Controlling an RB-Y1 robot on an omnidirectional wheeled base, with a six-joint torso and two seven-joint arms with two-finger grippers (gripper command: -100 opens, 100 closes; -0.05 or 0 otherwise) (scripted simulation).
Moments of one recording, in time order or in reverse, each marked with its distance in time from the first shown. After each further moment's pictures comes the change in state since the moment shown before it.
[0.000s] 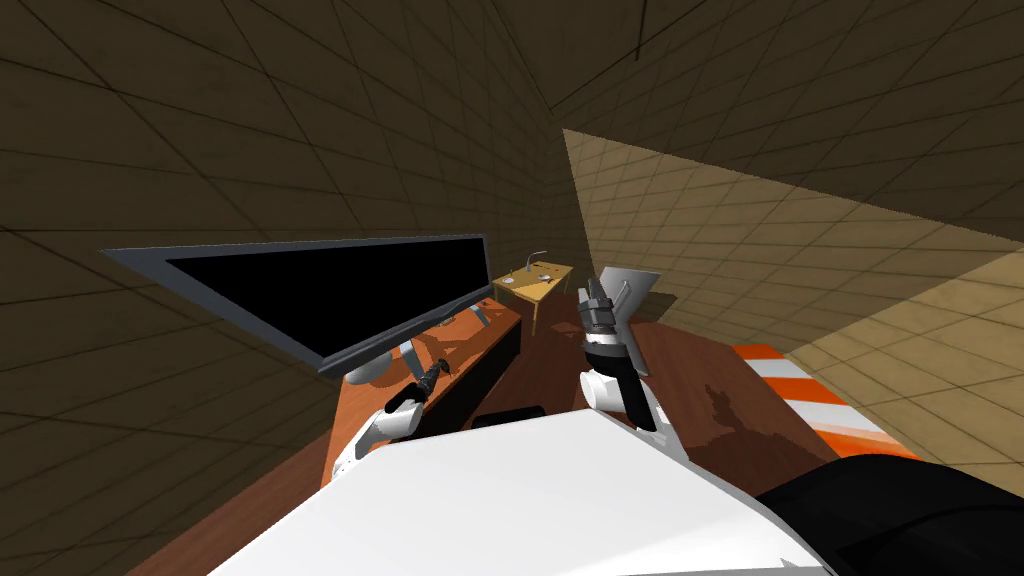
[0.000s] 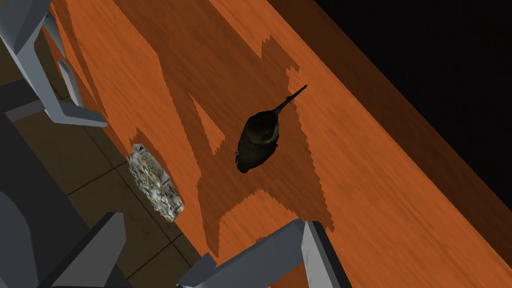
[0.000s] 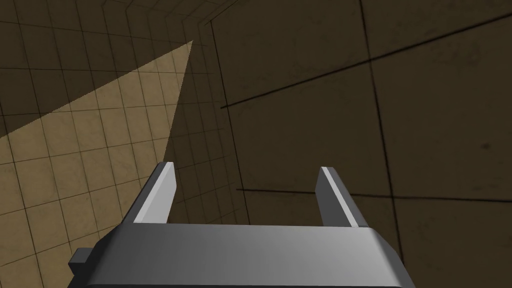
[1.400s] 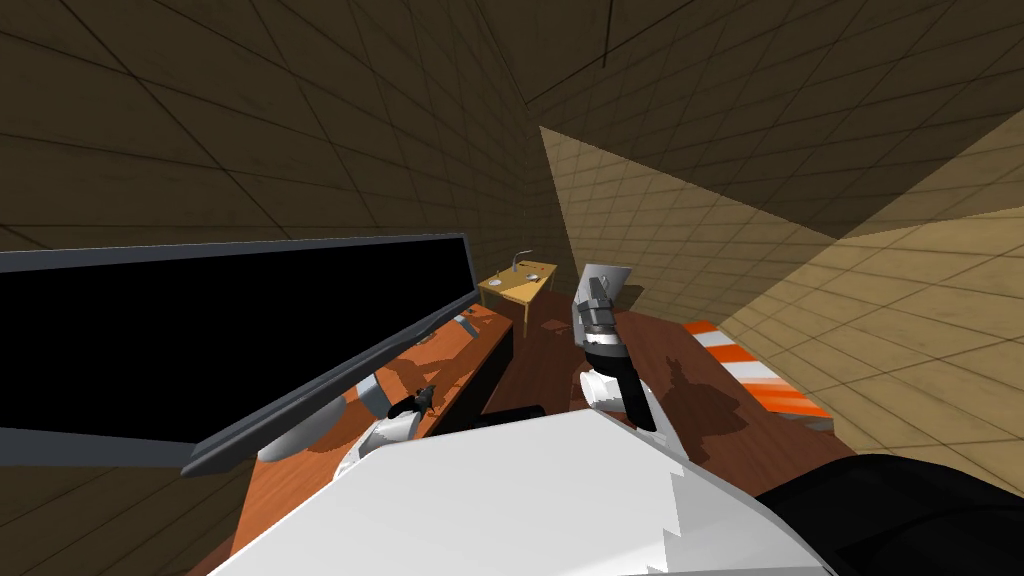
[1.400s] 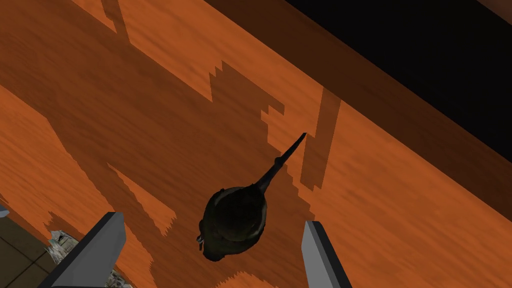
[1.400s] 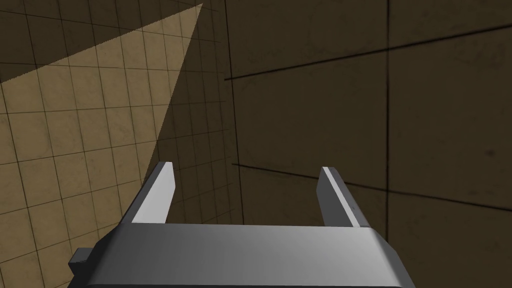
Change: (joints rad) left arm -0.072 0.003 0.014 0.294 -0.028 0.080 -0.016; right arm 0.000 0.000 0.000 0.000 0.000 0.000 0.000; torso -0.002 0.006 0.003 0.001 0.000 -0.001
